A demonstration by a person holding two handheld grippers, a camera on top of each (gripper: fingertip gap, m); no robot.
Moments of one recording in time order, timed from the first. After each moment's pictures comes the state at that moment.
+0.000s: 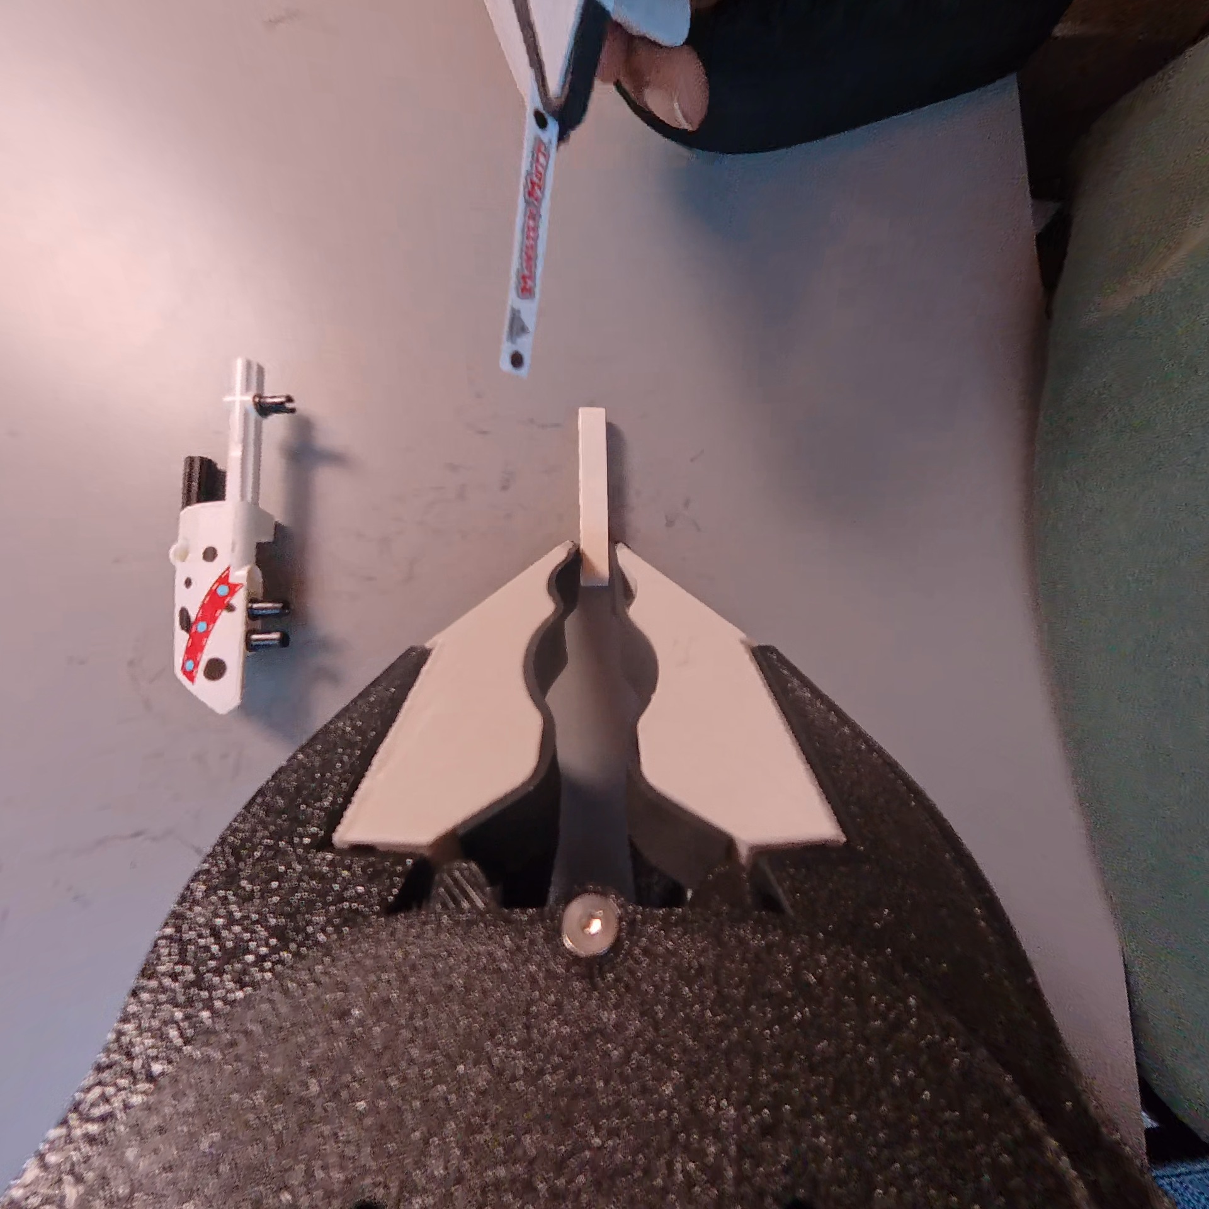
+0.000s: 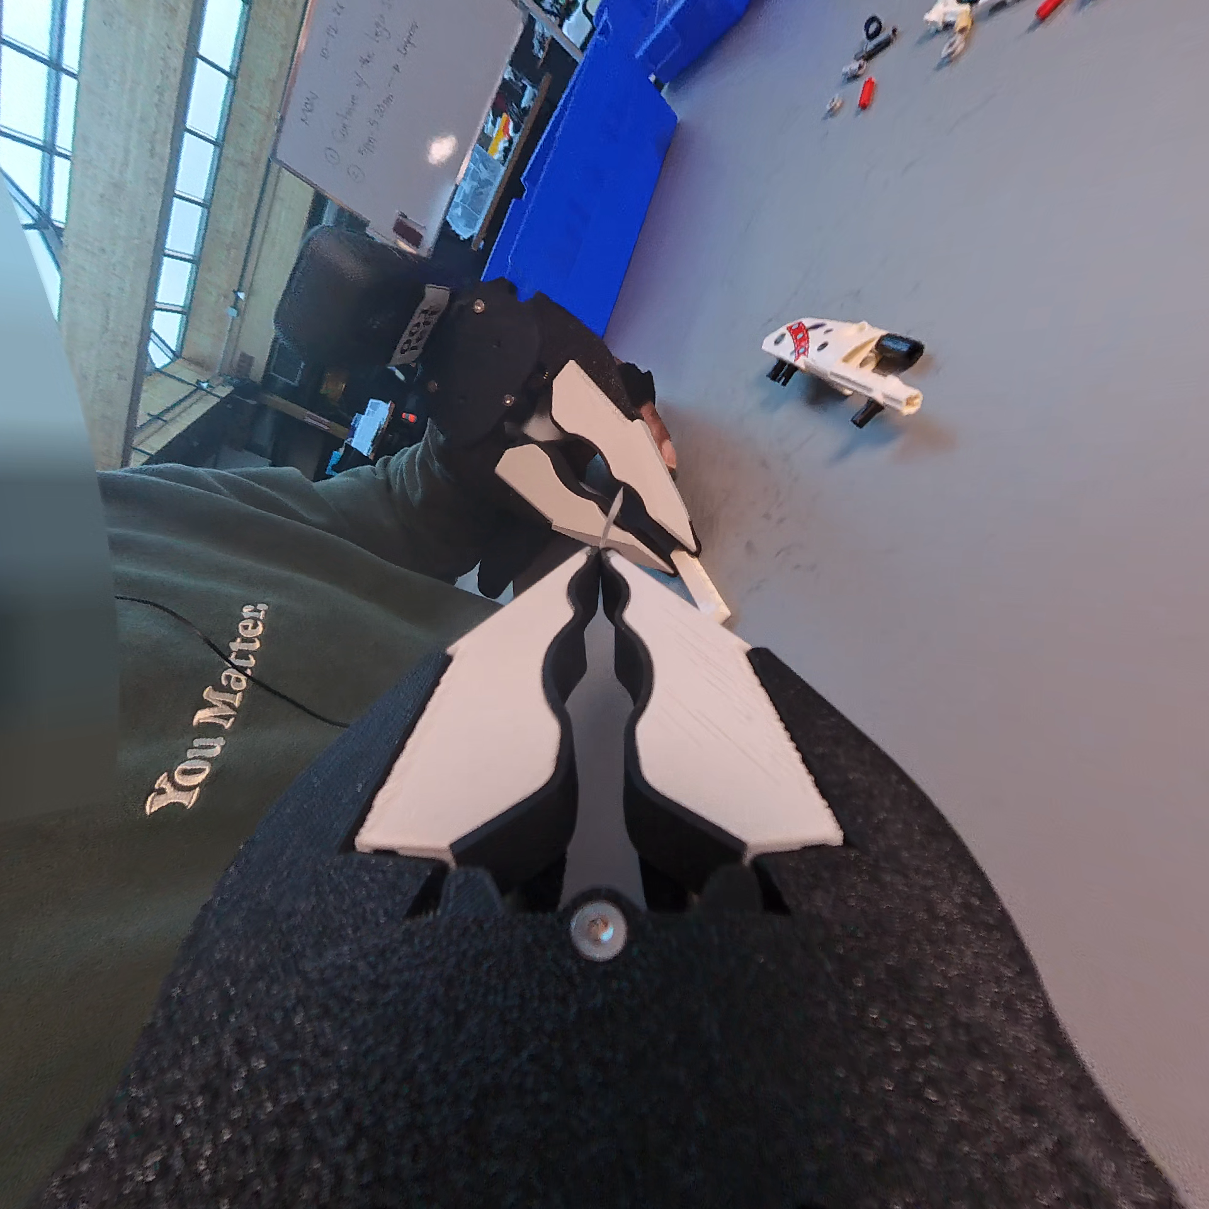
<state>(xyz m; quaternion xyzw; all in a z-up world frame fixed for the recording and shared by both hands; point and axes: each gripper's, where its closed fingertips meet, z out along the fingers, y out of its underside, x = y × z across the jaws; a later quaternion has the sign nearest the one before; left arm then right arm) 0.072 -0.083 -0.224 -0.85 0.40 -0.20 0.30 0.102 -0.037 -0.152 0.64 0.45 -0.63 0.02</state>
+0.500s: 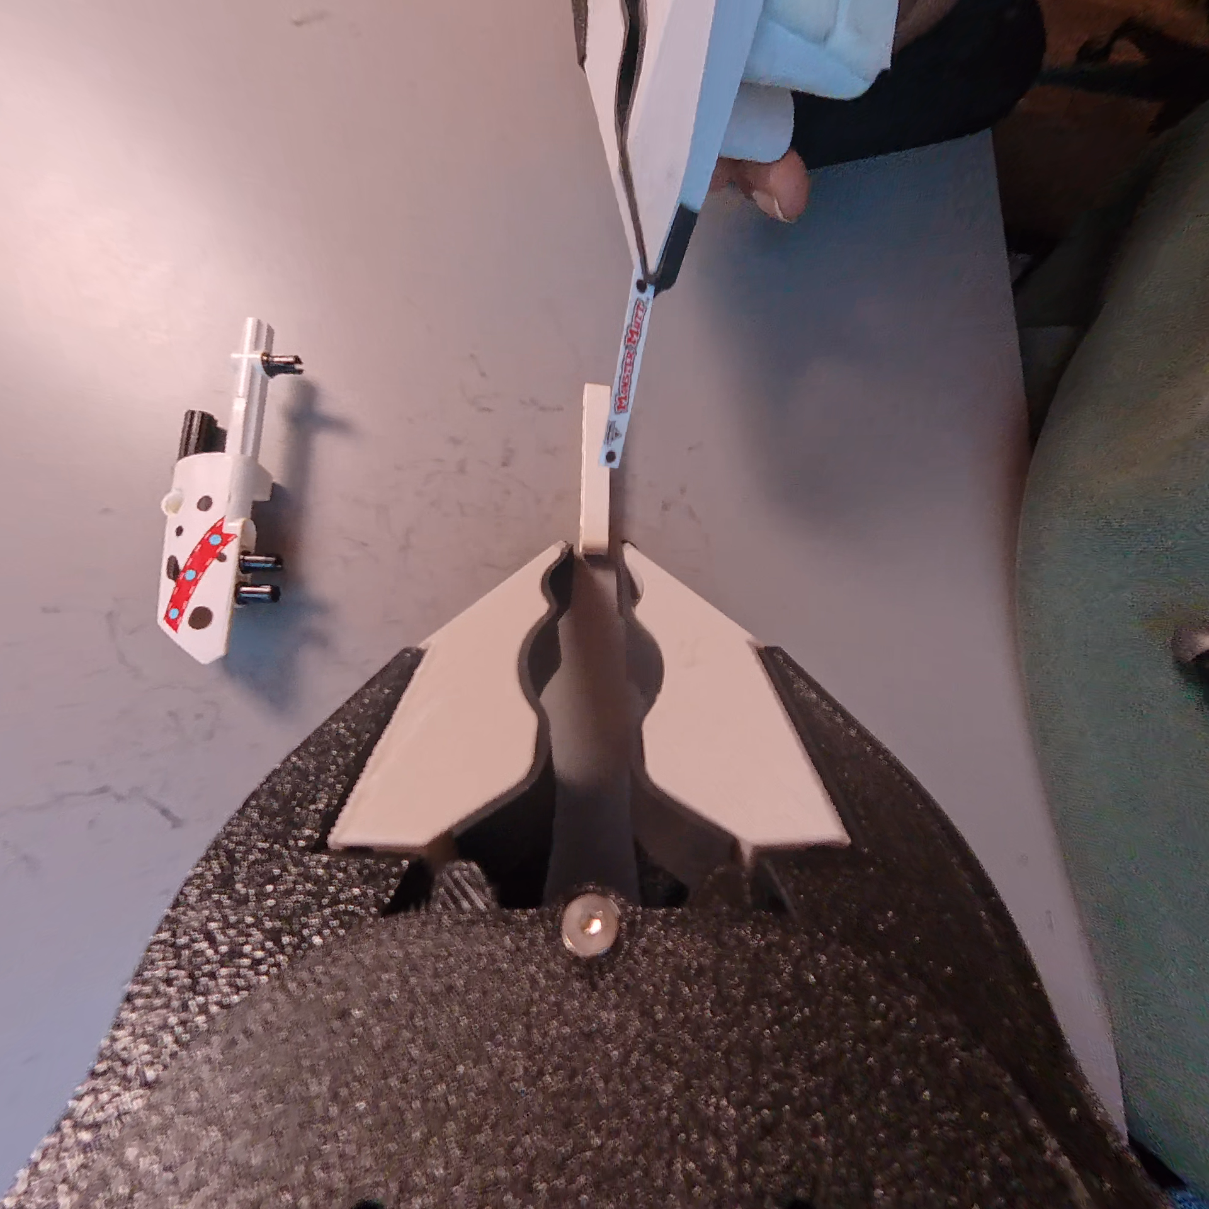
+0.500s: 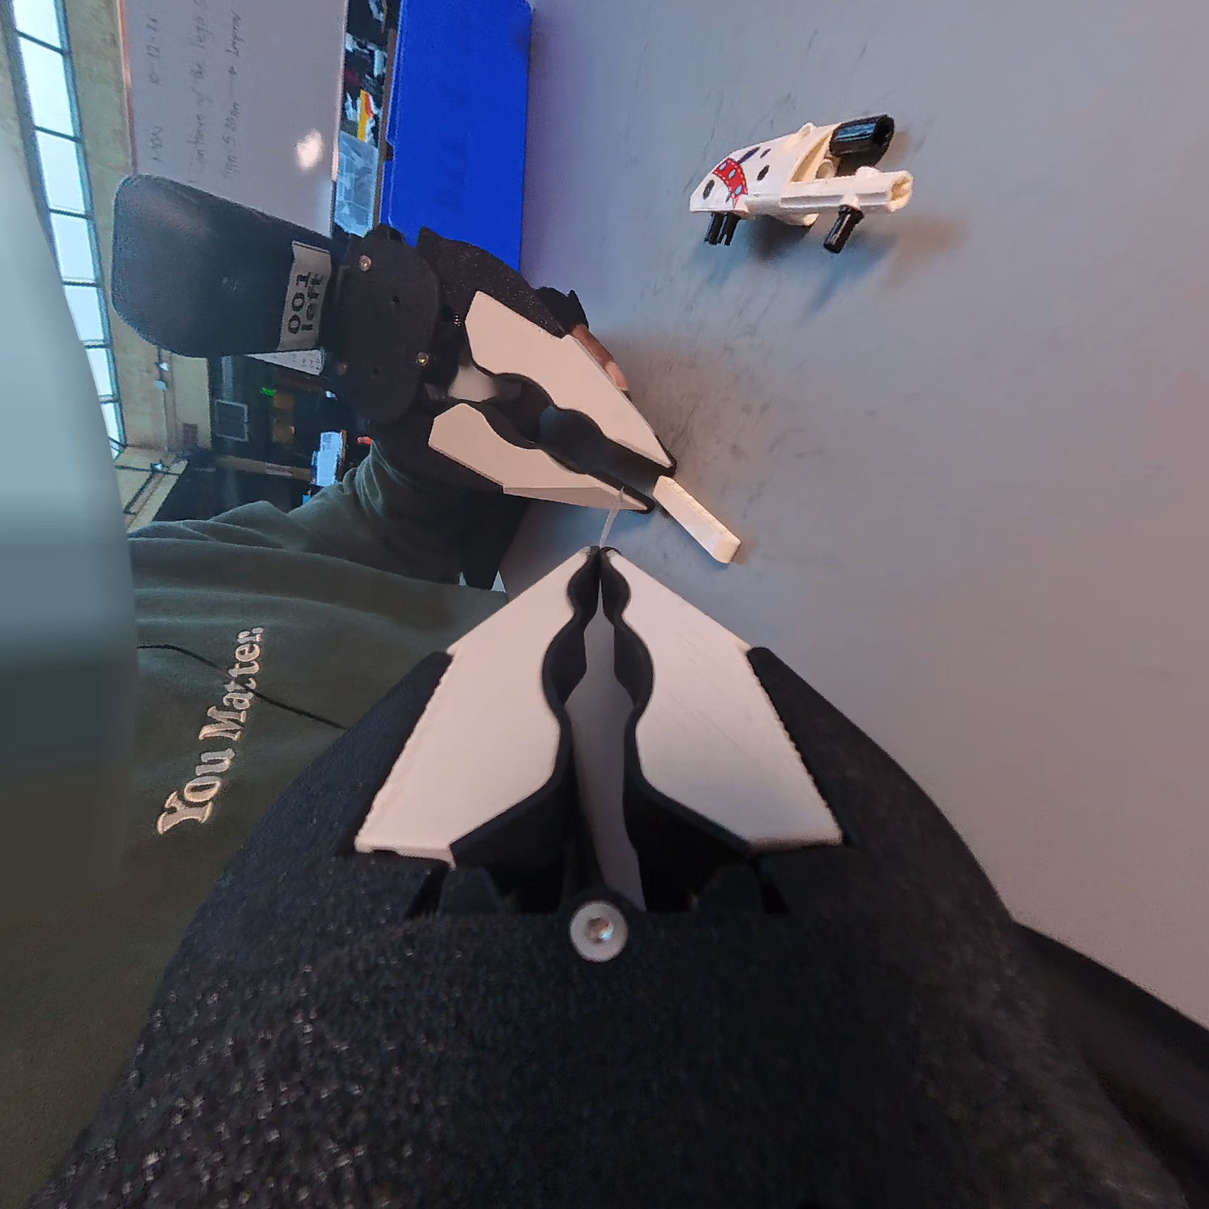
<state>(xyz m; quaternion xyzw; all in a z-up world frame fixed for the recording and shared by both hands) 0.068 -0.088 -0.224 -0.85 0.37 -0.22 0.31 0.103 -0.061 -0.178 0.72 0.39 -0.56 0.08</state>
